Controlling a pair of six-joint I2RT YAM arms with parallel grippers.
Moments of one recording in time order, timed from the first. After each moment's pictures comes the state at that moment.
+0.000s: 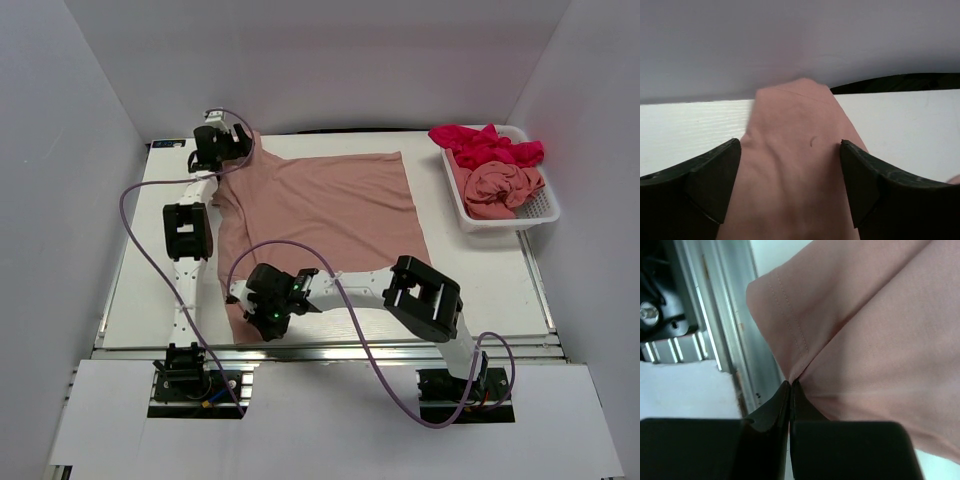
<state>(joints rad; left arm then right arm) 0.04 2.87 2.48 0.16 0.34 -0.24 1.26 2.06 1.42 -0.34 -0.34 0.00</state>
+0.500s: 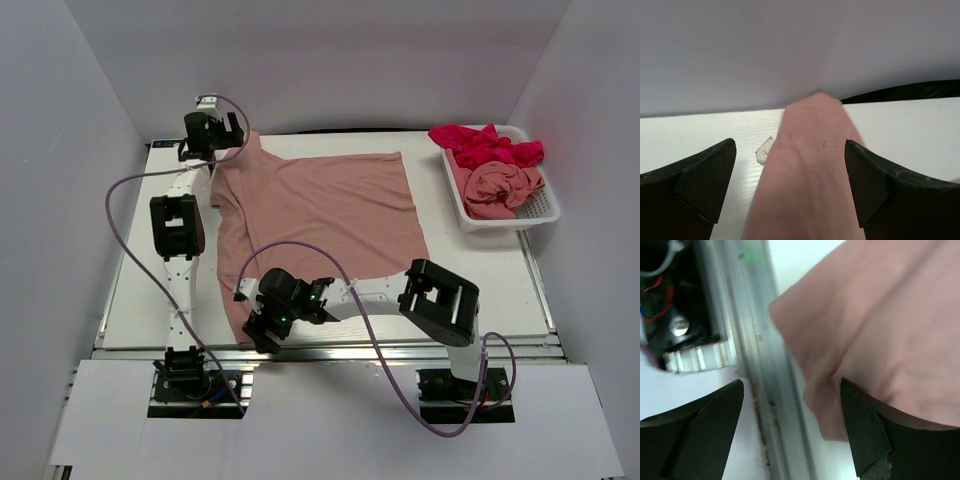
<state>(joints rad) 0.04 2.68 2.31 0.12 0.21 -0.10 1.27 1.96 1.22 -0.07 -0.34 0.09</state>
